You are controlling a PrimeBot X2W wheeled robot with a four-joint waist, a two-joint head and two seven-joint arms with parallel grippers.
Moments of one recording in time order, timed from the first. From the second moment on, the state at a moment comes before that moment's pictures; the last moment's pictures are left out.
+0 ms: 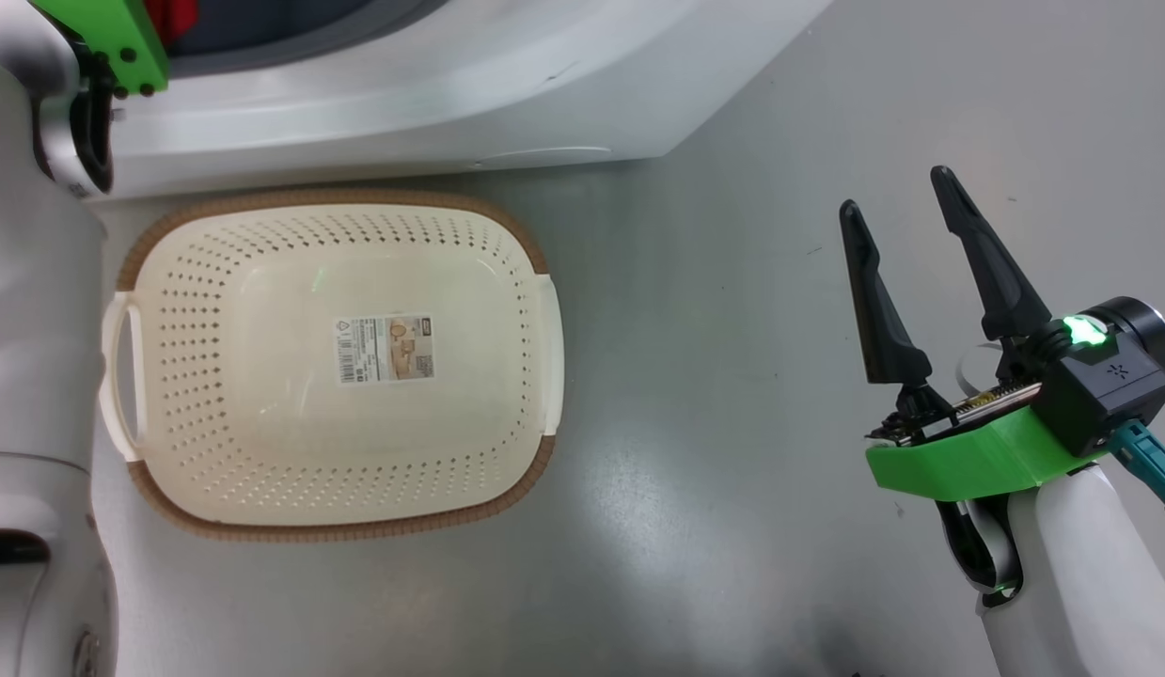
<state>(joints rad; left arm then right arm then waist) -1.36 0.14 -0.02 1.11 -0.16 0.04 0.16 -0.34 -0.06 0.08 0.03 0.17 0.12 -0.26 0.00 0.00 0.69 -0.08</state>
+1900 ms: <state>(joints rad) -0.81 0.18 -0.11 0.51 -0.15 0.04 -0.25 -0.29 -0.06 0.08 0.11 0.19 0.12 -0.26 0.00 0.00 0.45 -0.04</state>
